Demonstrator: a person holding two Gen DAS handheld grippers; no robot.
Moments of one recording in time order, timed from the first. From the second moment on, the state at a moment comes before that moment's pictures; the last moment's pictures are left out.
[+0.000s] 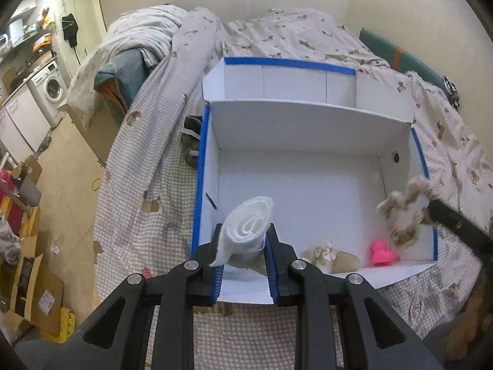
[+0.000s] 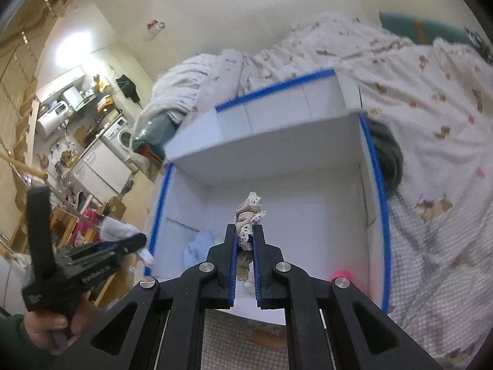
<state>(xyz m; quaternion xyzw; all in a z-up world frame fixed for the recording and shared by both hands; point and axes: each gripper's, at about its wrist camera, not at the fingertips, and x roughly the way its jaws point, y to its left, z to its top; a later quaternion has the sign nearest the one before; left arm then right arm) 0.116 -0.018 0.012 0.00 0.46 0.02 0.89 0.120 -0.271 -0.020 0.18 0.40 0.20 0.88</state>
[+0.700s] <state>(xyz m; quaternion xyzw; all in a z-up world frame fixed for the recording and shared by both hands) 0.168 -0.054 -0.044 0.04 0.49 -0.01 0.87 0.142 -0.247 -0.077 0.13 0.49 0.17 0.84</state>
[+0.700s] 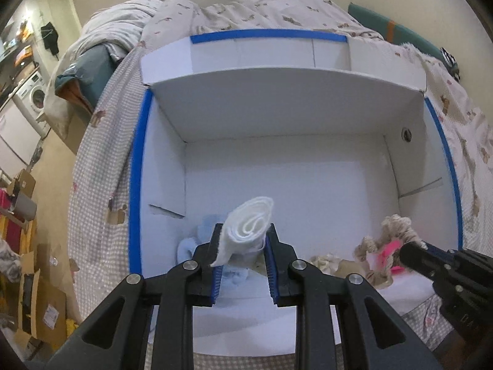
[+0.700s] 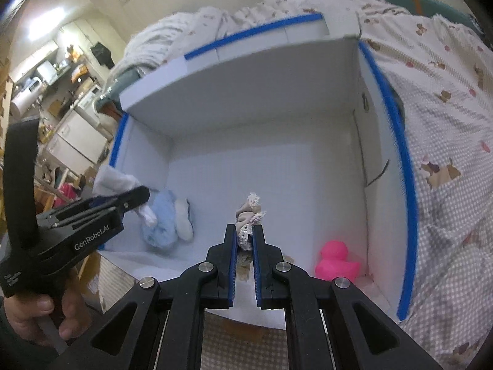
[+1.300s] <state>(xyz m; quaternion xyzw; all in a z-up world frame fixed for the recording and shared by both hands) 0.177 -0.057 -0.066 0.05 0.51 -0.01 0.86 0.145 -0.239 -0.093 0.12 0.53 0.16 0.83</state>
